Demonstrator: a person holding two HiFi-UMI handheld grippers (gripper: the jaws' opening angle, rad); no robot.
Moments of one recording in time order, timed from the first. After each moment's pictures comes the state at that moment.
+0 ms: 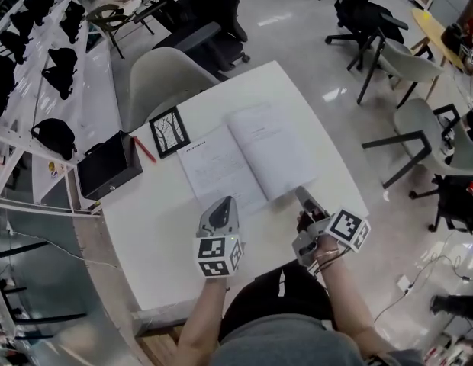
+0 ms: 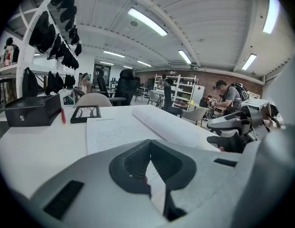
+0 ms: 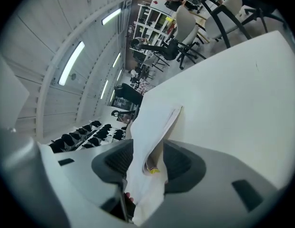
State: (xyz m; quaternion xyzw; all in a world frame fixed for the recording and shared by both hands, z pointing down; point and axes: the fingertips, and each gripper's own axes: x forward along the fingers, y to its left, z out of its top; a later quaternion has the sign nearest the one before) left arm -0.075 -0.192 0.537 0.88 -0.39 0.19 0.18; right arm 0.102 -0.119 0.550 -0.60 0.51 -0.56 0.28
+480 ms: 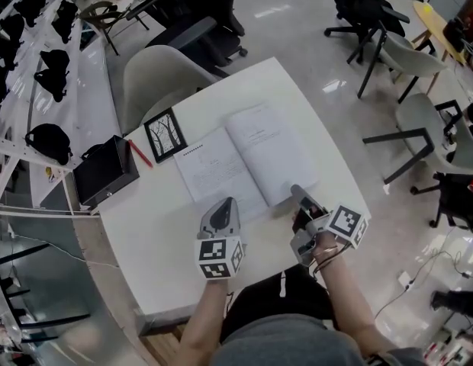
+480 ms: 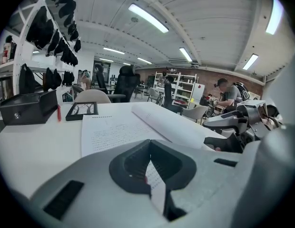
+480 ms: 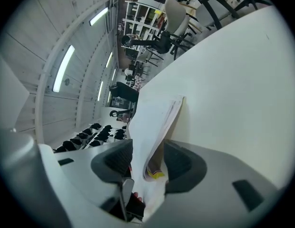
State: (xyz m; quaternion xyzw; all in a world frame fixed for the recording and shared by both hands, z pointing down) left arm -0.065 -0.204 0.549 0.88 -0.38 0.20 0.19; right arm 0.098 -0.140 0.564 -0.57 0.48 -0.60 0.29
